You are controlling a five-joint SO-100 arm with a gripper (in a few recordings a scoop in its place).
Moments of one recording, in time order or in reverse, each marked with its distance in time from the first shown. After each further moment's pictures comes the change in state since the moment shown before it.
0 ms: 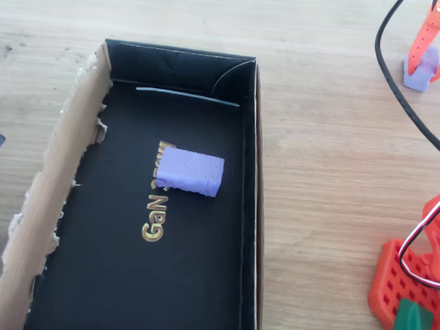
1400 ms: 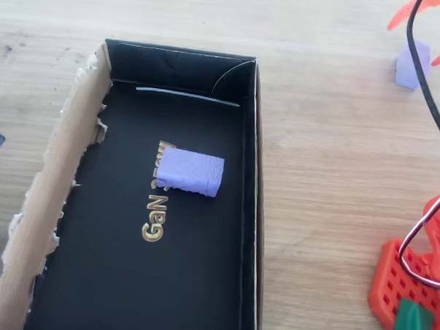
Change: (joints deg) arm 0.4 3.7 1.8 -7.7 -21.5
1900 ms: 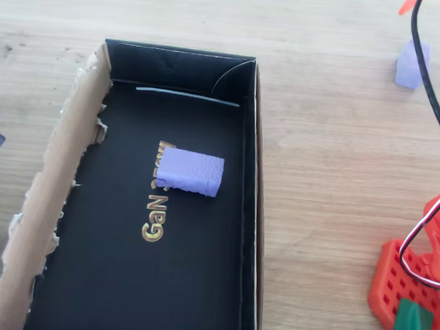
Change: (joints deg) arm 0.3 6.0 1.1 4.0 3.5
